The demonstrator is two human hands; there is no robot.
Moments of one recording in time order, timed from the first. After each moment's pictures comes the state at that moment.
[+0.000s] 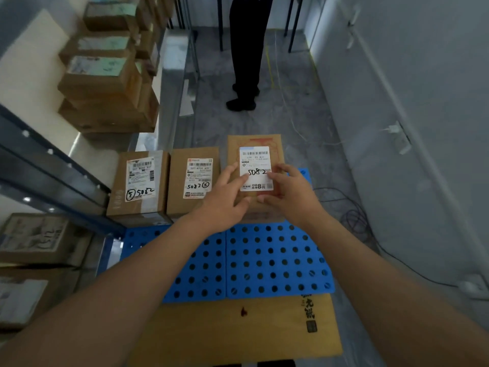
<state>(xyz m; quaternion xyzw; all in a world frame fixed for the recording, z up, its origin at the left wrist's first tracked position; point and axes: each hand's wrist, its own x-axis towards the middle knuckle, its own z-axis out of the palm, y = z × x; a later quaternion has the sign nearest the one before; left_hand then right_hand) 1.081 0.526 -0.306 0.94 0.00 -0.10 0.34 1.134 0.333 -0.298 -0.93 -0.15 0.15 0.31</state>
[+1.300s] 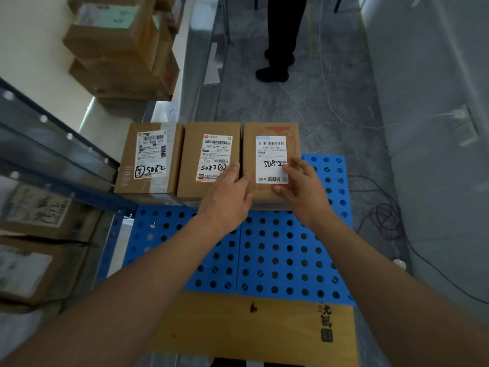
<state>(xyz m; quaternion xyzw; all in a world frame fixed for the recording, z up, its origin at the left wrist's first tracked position) 1.083 0.543 -0.373 0.98 0.06 -0.08 0.17 1.159 0.353 -0.390 -0.90 -0.14 0.17 0.37</state>
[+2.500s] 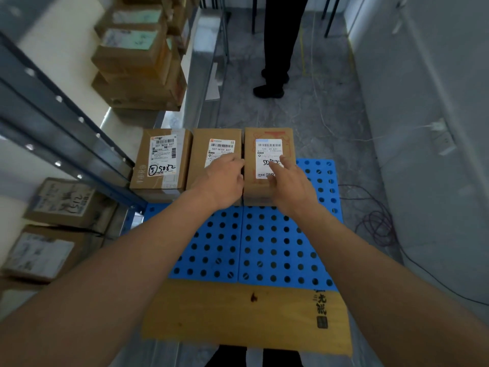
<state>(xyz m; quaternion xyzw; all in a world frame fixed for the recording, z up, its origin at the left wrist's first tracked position) 1.078 0.561 -0.300 0.97 0.04 -0.09 0.20 1.131 0.384 -0.335 -0.96 -0.20 0.11 0.16</state>
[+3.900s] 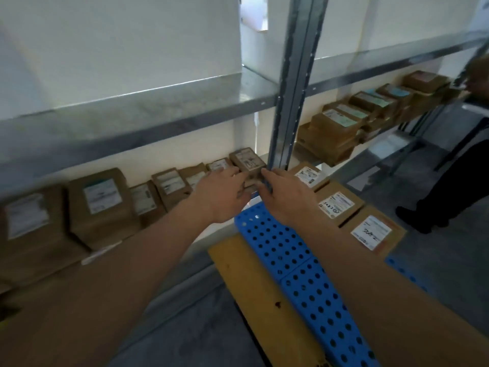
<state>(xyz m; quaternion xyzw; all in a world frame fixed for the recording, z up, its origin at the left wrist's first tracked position) 0.758 0.523 -0.168 0.90 0.42 0.05 0.07 0.936 0.451 -0.166 -0.71 -0.68 0.02 0.16</state>
